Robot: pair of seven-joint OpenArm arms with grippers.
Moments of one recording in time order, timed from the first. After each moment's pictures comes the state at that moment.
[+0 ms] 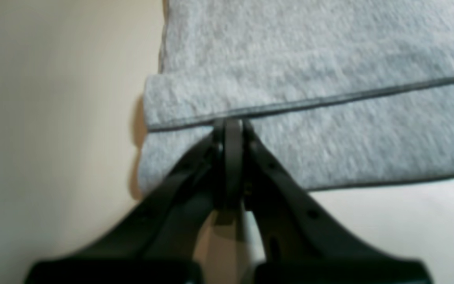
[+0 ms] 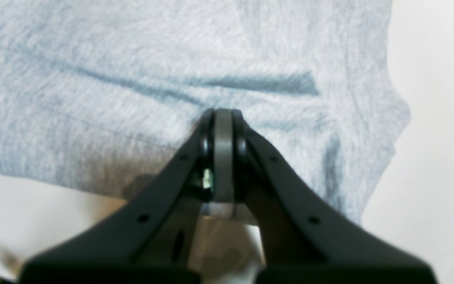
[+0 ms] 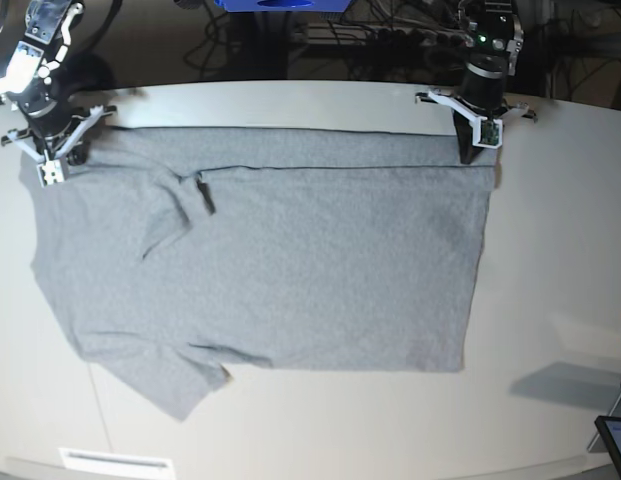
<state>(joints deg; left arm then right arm) 35.3 -12.6 -11.9 94.8 -1.4 -7.5 1.1 -21.7 1.5 34.8 100.5 -4.4 40.5 -36.6</state>
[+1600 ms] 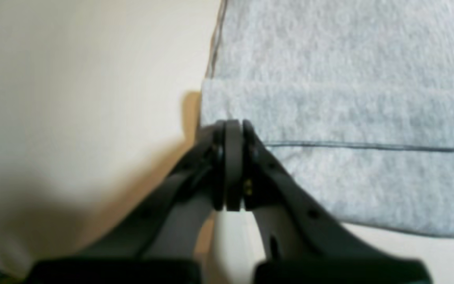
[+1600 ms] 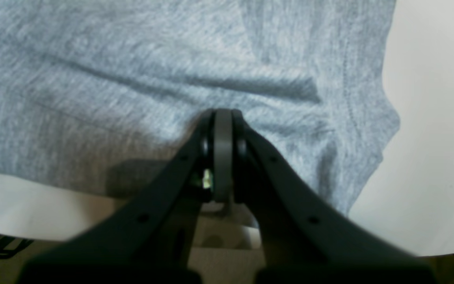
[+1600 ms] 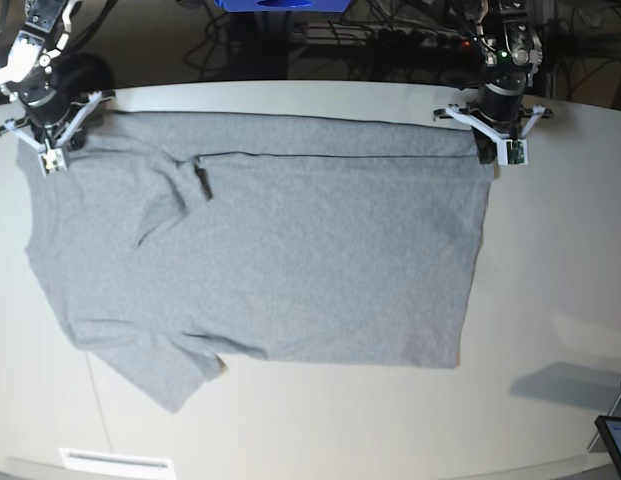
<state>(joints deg) 32.9 -9.9 -18.9 103.4 -8.1 -7.5 23.2 -24.1 1.5 34.5 103.7 -5.5 41.0 -39.1</state>
